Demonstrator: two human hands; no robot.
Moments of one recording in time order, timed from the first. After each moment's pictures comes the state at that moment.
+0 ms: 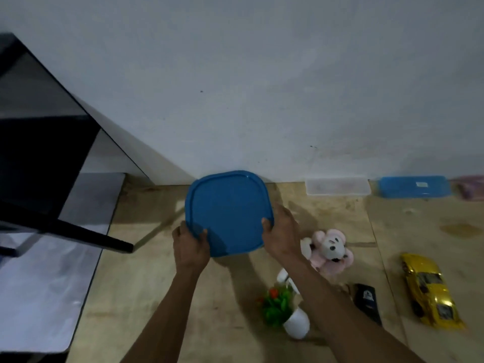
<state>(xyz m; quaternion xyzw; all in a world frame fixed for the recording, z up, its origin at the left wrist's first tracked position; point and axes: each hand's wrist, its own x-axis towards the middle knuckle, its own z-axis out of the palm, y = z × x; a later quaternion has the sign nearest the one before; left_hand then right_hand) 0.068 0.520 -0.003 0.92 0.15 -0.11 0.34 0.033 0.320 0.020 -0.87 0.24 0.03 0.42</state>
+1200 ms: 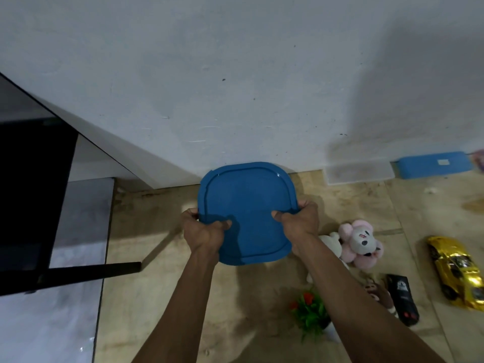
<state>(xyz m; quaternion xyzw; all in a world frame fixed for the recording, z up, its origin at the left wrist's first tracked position) 0.142 0.523 -0.005 0.75 0.31 -0.15 0.57 0.088 0.346 -0.012 -0.62 0.51 -0.01 0.60</state>
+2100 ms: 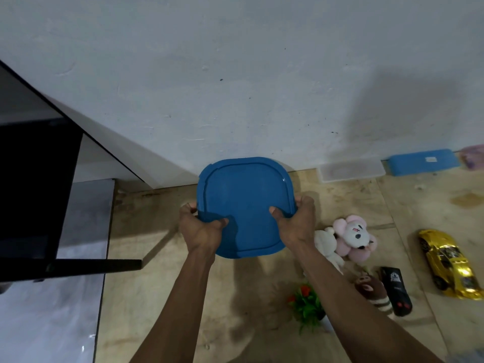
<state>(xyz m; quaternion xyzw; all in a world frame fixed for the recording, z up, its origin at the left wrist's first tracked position) 0.135 0.534 0.000 0.77 0.24 -0.14 0.58 0.069 0.356 -0.008 -0.74 0.45 -0.05 0.50</state>
